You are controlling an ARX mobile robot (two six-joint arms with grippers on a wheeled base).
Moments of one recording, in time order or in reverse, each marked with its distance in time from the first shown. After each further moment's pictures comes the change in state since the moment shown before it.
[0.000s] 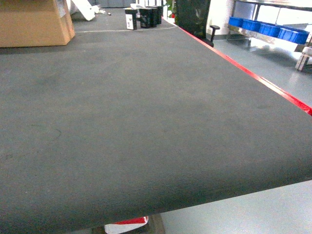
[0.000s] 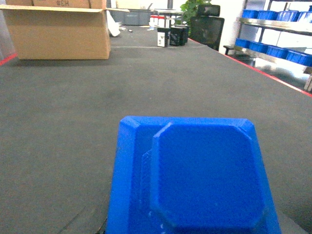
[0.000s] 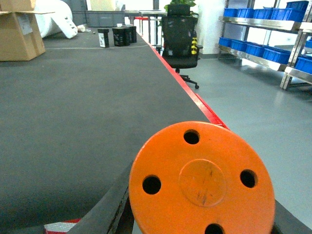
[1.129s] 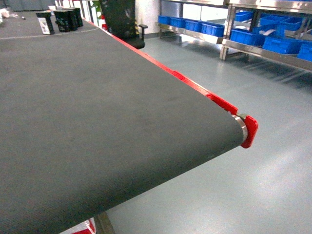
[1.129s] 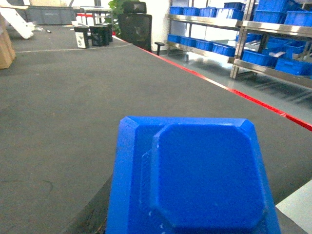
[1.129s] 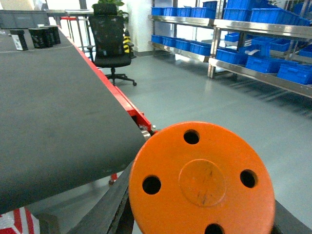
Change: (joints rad) left arm 0.000 0.000 0.000 0.000 0.000 0.000; right arm 0.000 0.000 0.000 0.000 0.000 0.000
